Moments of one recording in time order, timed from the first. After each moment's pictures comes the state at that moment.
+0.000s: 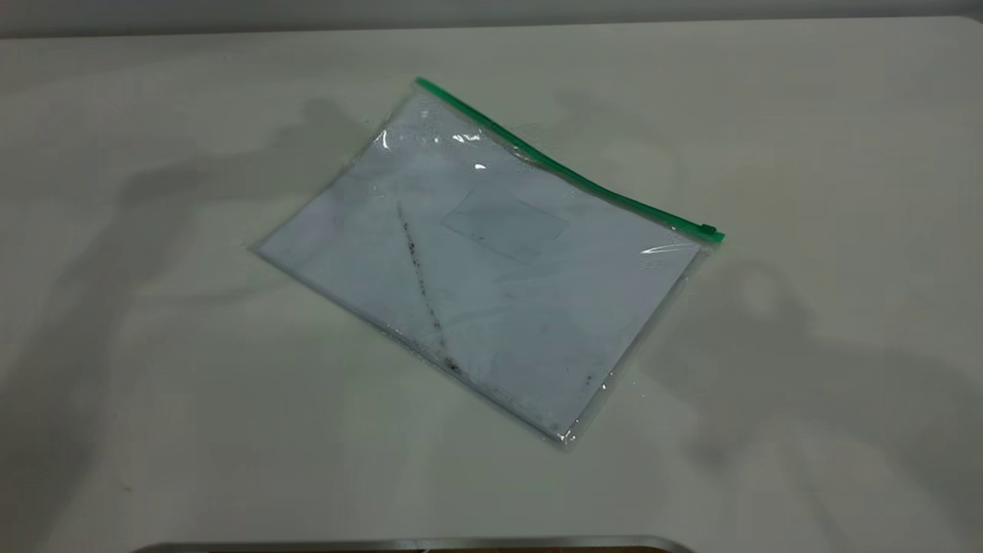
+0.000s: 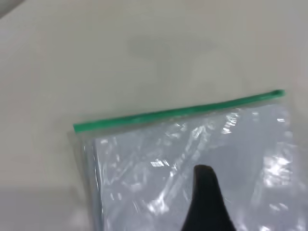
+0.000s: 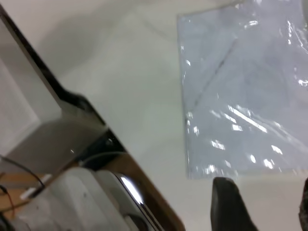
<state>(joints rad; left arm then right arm) -0.12 2.14 -1.79 -0.81 0.93 0.95 0.27 1.34 -1.21 0.59 1.09 -0.69</state>
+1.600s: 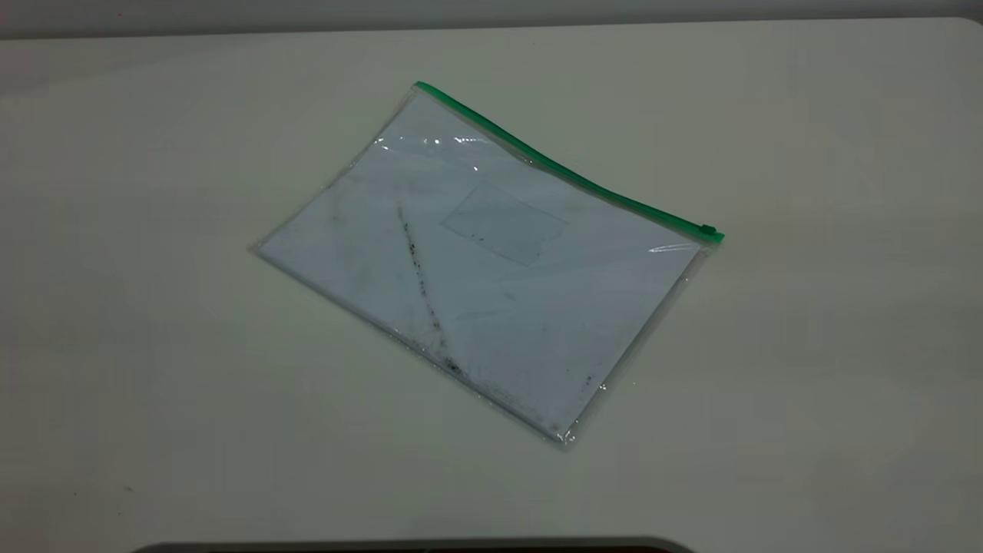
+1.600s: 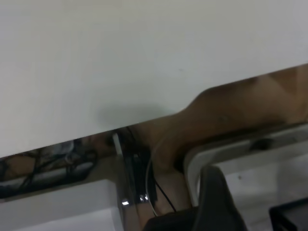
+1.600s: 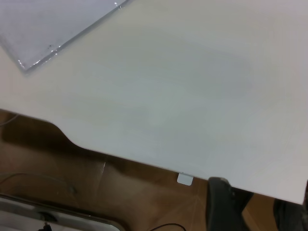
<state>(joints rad) -0.18 0.58 -0.62 -0.05 1.16 0.05 0.27 0.36 -0.48 -0.04 1.12 0.01</state>
